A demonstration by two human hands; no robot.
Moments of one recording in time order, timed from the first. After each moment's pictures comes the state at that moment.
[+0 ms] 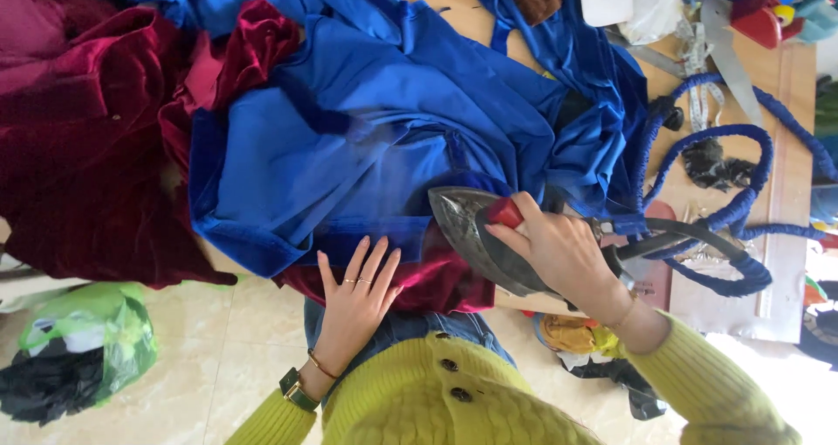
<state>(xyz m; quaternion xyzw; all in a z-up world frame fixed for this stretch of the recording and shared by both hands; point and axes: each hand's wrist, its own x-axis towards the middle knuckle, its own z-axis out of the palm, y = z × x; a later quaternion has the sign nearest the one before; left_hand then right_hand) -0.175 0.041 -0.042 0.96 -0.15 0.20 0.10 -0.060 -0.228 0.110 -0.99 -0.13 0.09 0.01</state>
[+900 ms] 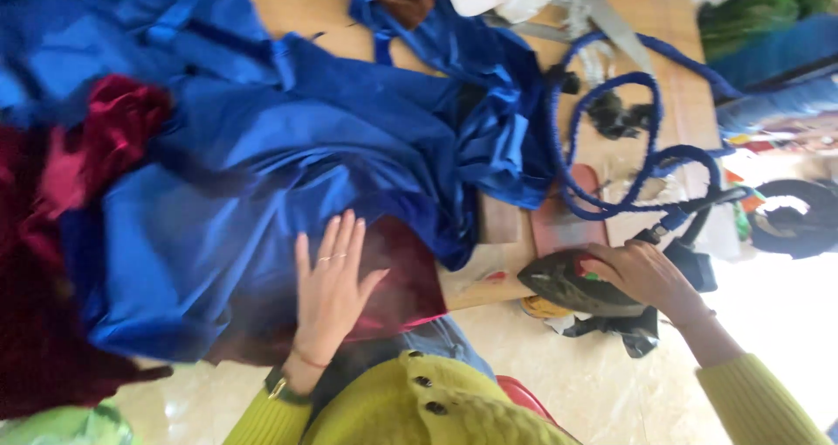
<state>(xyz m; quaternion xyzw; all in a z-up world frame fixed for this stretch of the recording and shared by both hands) -0.084 -0.009 -0.003 0.96 -0.22 0.12 0.09 -0.138 -0.480 0.099 -0.97 -0.08 0.23 -0.05</state>
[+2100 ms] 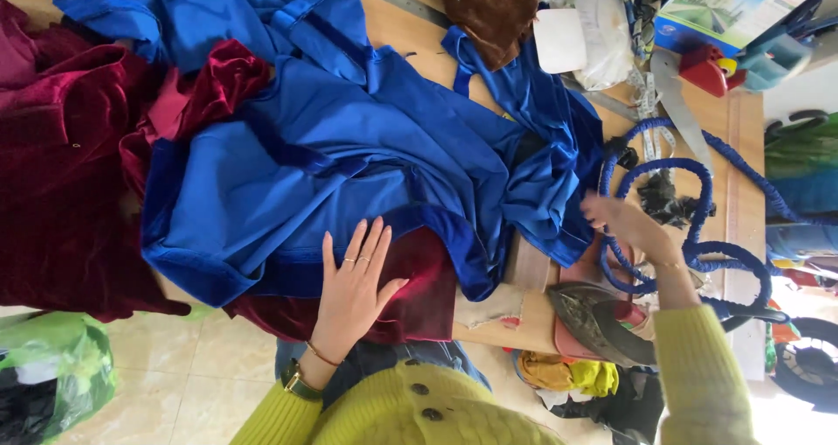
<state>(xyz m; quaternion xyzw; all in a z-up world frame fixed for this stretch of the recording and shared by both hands) -0.108 -0.018 -0.019 0.98 -0.12 0.09 0.12 0.046 -0.475 0.059 -0.88 0.11 0.28 0.35</state>
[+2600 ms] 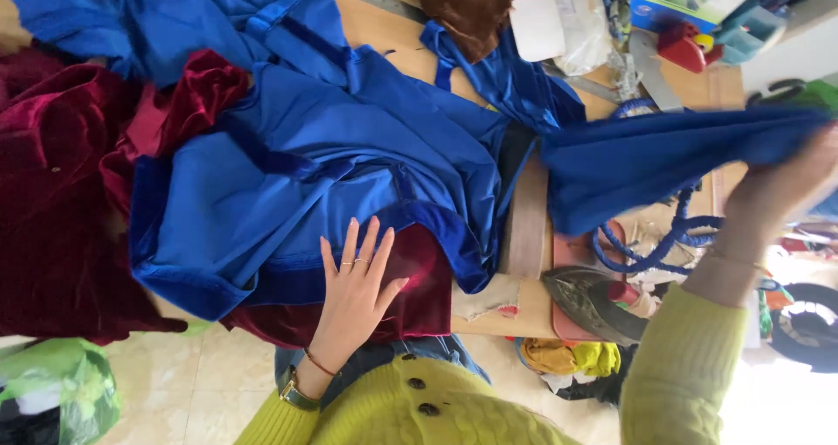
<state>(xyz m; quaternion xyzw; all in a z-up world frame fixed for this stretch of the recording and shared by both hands) -0.107 -0.018 0.004 0.95 -0.15 0.10 0.26 0.077 -0.540 0.146 -0.70 0.01 -0.37 0.61</state>
